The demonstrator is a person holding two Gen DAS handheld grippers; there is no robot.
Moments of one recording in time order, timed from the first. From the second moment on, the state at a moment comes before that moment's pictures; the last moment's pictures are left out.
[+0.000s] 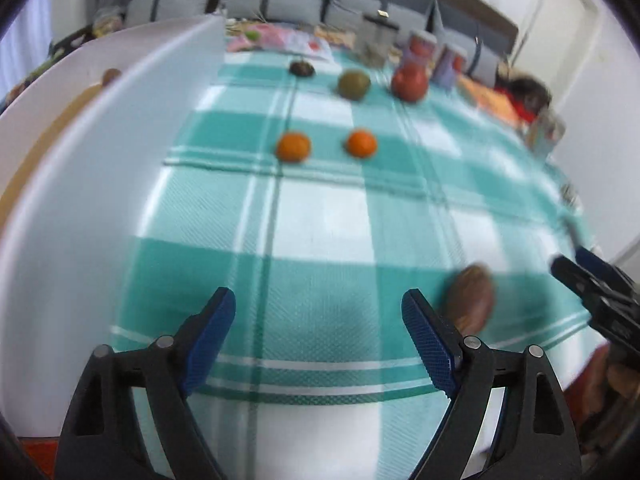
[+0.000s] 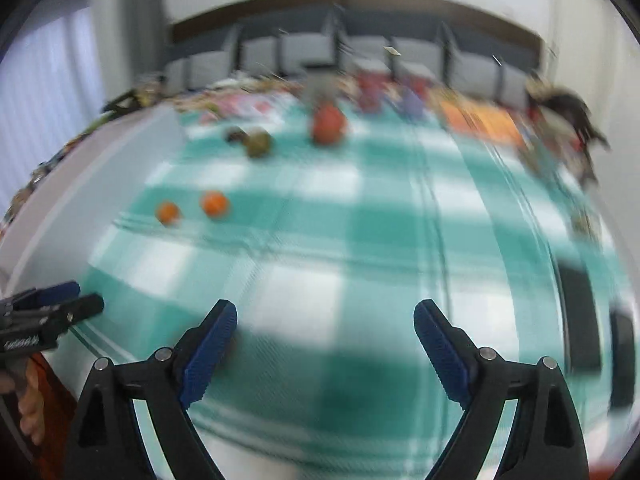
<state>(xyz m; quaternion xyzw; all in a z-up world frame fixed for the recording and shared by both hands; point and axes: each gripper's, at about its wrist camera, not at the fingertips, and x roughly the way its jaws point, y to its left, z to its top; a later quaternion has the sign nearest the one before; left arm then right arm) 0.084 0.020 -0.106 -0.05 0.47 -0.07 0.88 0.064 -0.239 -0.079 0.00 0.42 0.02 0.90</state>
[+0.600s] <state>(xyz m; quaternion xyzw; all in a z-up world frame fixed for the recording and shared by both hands) 0.088 0.005 -0.140 0.02 0.47 -0.04 0.88 0.060 -0.258 -0.133 -0.02 0.47 -0.02 0.88</state>
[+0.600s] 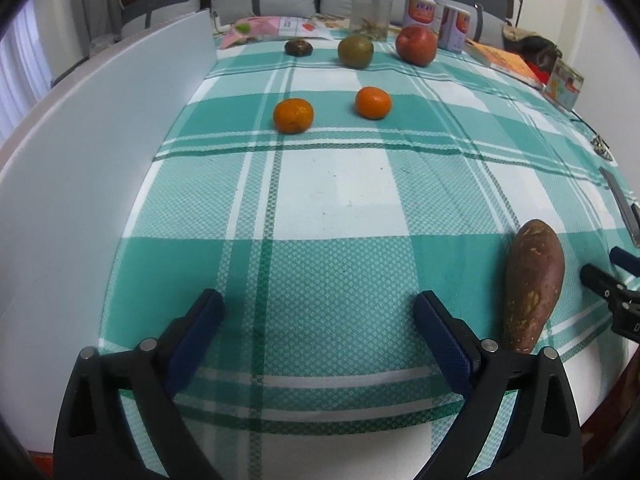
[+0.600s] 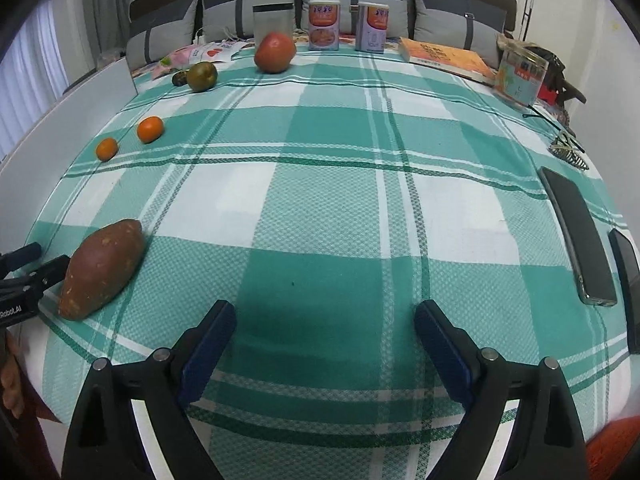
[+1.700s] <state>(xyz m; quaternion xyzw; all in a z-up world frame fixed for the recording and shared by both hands) 0.091 0.004 -0.141 0.04 0.47 -0.04 0.88 0.058 -0.261 -0.139 -0.01 0.45 -0.03 0.89</state>
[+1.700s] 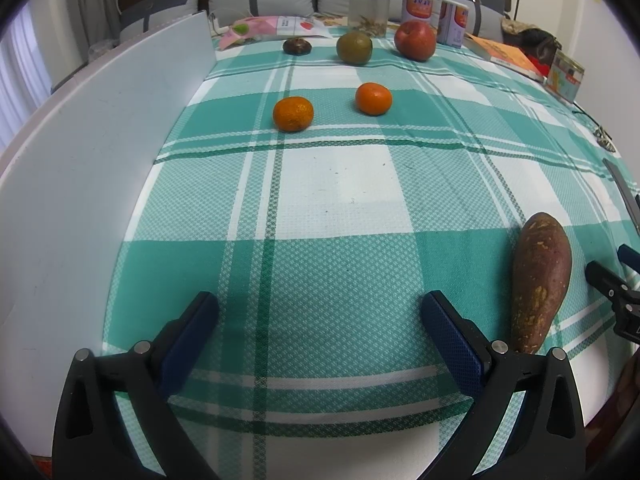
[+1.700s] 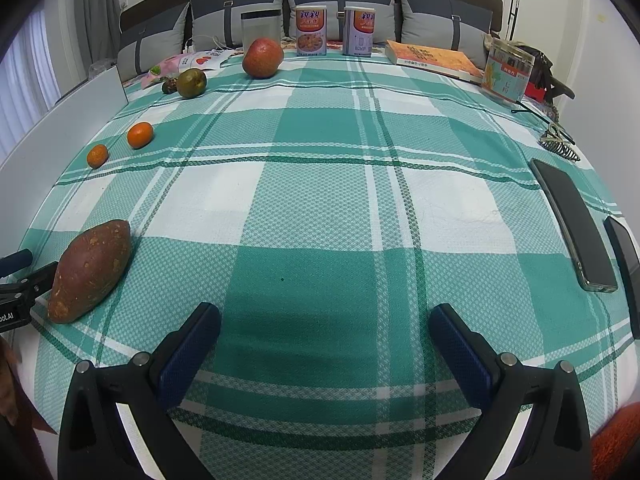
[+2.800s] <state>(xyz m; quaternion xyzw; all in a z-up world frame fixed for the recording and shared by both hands) 0.105 0.056 -0.116 -0.09 0.46 -0.05 0.88 0.117 -0.182 -0.111 0.03 0.52 0.11 0.85</state>
